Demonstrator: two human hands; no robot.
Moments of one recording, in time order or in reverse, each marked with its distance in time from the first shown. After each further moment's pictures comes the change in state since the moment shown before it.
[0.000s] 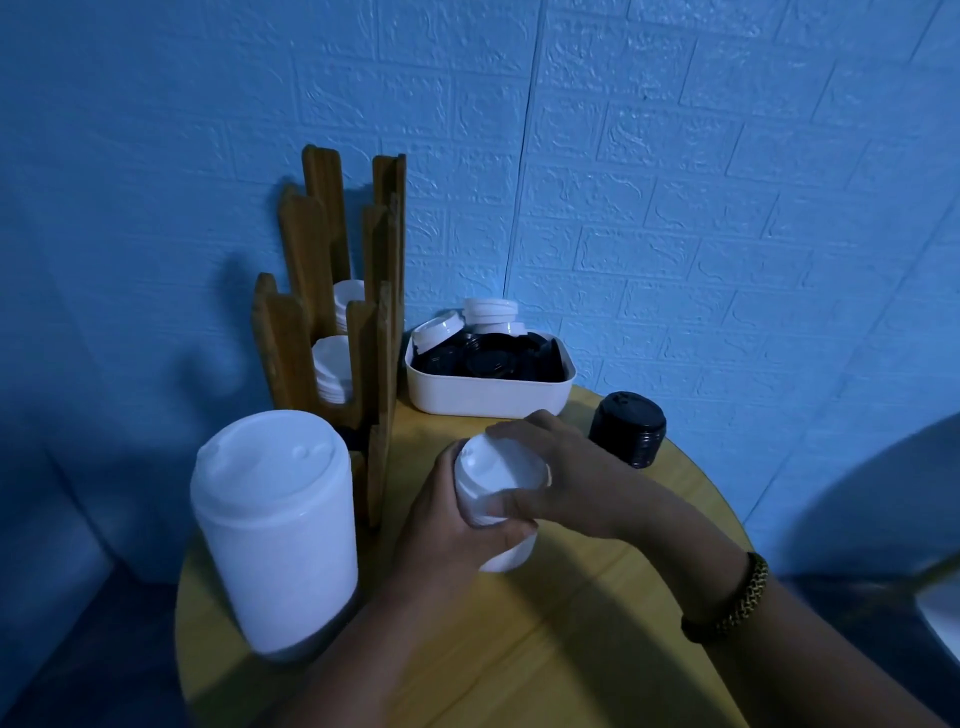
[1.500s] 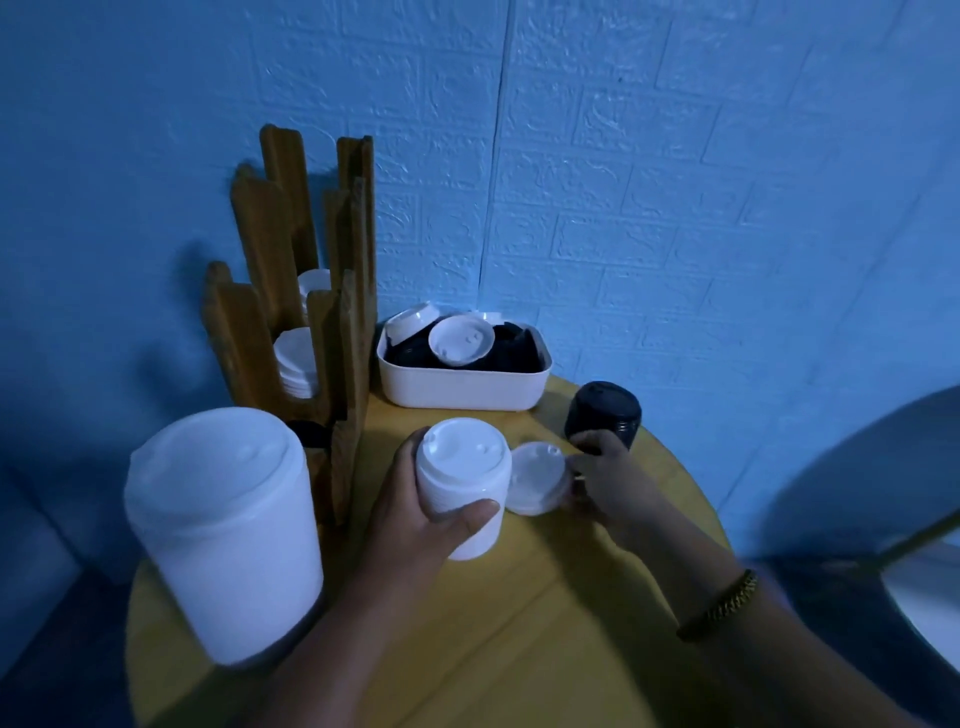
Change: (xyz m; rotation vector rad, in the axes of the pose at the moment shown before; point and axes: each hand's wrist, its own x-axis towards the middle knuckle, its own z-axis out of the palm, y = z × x) left_hand -0.010 0.013 -0.007 -0.200 0.002 -0.080; right_hand -0.005 0.077 0.021 0.812 0.394 0.717
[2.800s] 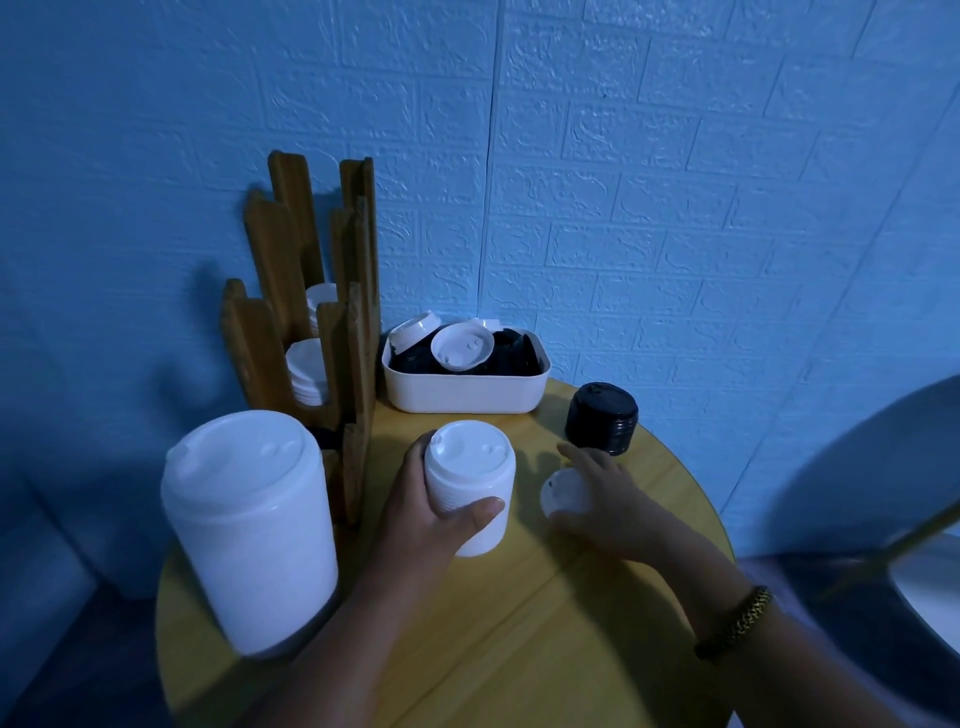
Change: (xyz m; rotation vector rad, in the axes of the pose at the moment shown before) left_hand 0.000 -0.001 -0.001 0.031 -0.018 0.017; right_hand -0.015 0.019 -0.017 -0.880 -0.152 -0.326
